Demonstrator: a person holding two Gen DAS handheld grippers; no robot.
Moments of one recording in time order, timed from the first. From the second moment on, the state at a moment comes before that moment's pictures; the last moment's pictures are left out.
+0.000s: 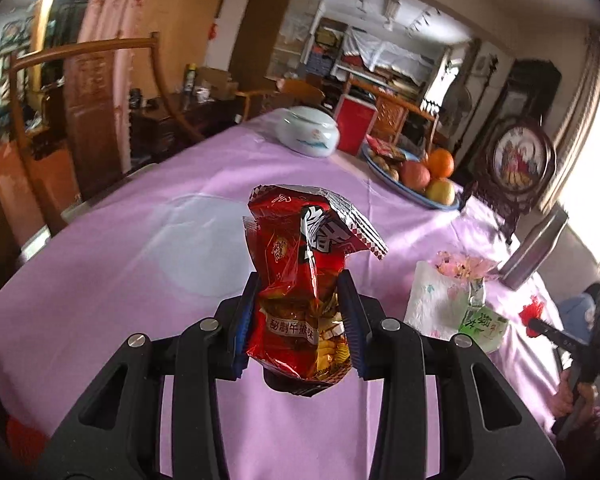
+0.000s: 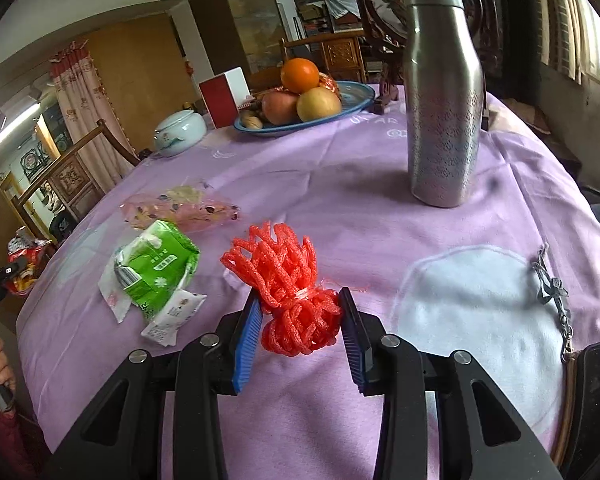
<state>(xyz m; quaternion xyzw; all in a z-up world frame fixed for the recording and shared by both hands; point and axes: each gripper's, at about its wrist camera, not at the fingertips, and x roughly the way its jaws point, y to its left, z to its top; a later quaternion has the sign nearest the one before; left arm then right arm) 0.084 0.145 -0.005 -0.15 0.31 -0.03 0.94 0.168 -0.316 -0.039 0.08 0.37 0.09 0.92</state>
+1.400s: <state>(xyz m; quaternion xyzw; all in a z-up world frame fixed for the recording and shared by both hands) -0.182 0.401 -0.114 -0.30 0.33 0.28 0.85 0.087 -0.022 0.027 0.01 0.34 0.38 0.86</state>
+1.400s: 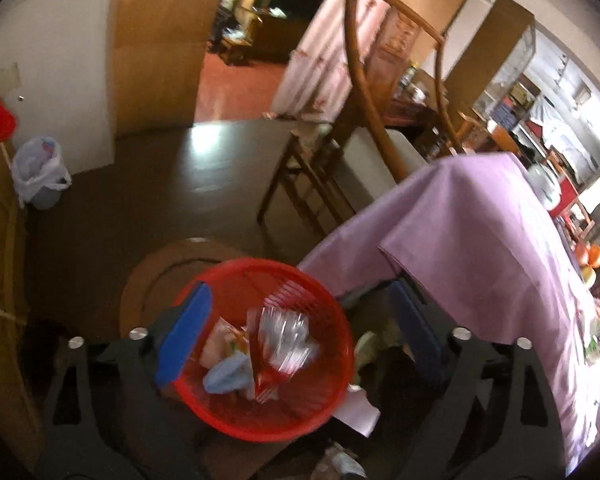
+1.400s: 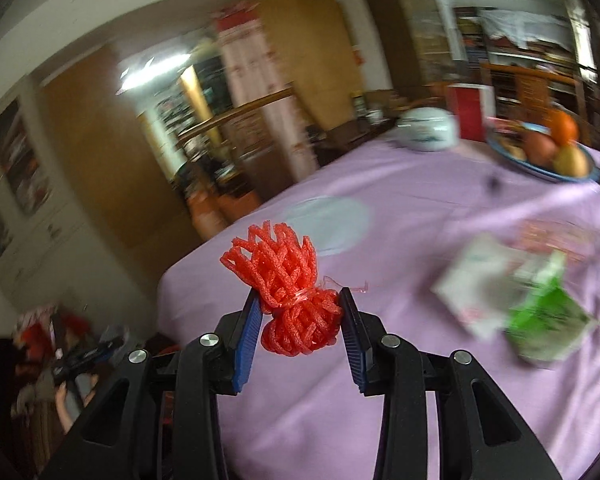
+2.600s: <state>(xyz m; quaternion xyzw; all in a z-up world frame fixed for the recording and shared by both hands) -0.240 0.469 -0.136 -0.36 0.27 0.35 0.82 -0.020 0.234 -0.042 -0.15 0.42 0.55 0.70</state>
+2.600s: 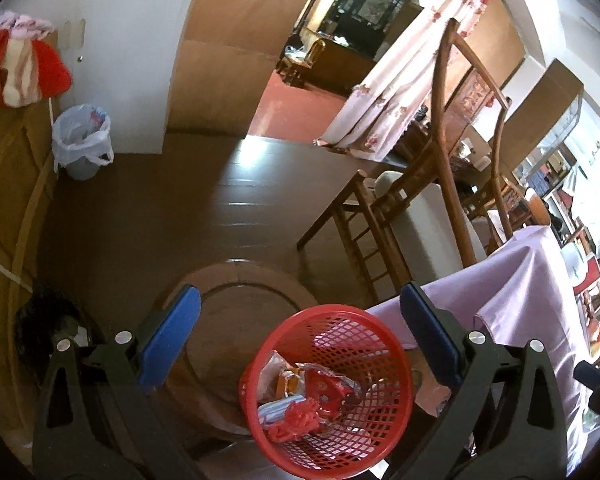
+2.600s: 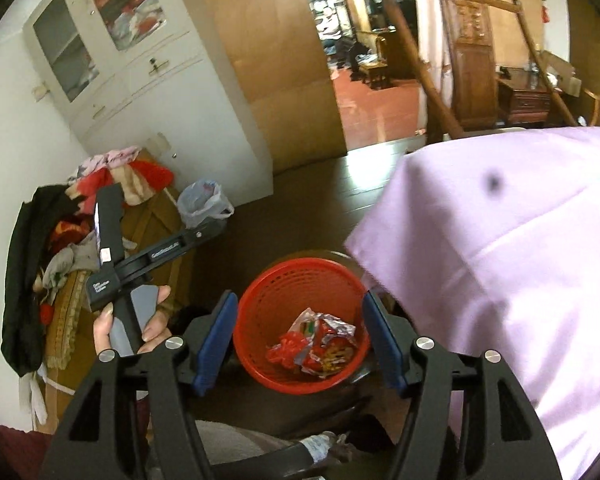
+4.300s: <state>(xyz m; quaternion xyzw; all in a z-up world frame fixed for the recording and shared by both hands) 0.089 0.102 -0.028 -0.02 0.39 -0.01 0.92 0.178 -0.231 -0.009 0.00 0.30 0.12 0.95</state>
